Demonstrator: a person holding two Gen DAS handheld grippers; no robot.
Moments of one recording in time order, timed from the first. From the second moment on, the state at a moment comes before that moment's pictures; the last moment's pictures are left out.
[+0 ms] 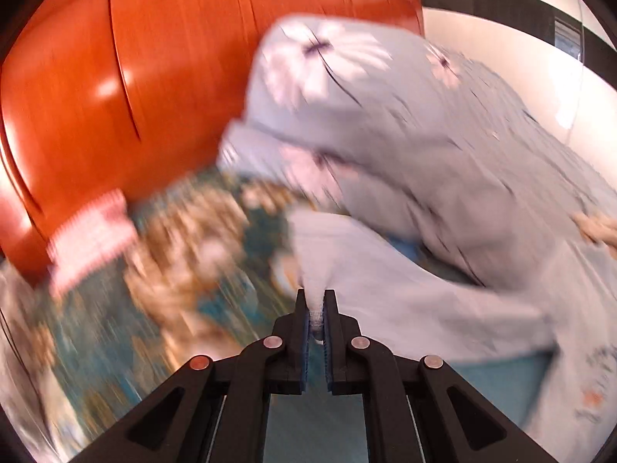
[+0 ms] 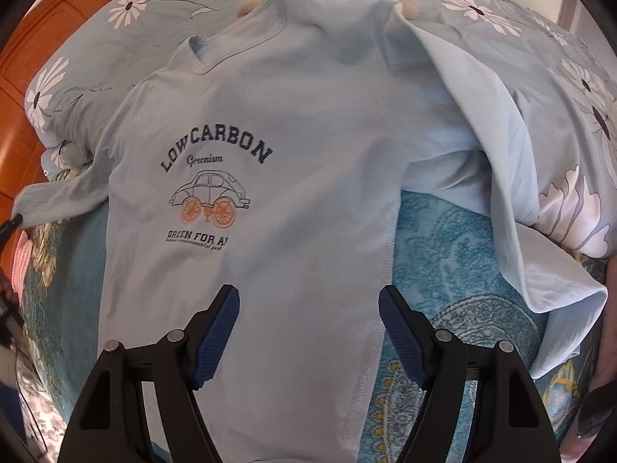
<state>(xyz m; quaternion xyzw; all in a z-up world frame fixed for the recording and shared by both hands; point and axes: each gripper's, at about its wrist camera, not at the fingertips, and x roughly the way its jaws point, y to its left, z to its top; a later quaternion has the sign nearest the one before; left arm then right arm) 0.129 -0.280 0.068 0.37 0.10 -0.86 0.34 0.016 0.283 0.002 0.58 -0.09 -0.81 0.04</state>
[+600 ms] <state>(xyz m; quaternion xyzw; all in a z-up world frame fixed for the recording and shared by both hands) 0.105 -0.332 -0.036 0.51 0.11 -0.76 0.38 0.031 0.356 0.041 0.55 -0.06 -0.83 -0.04</state>
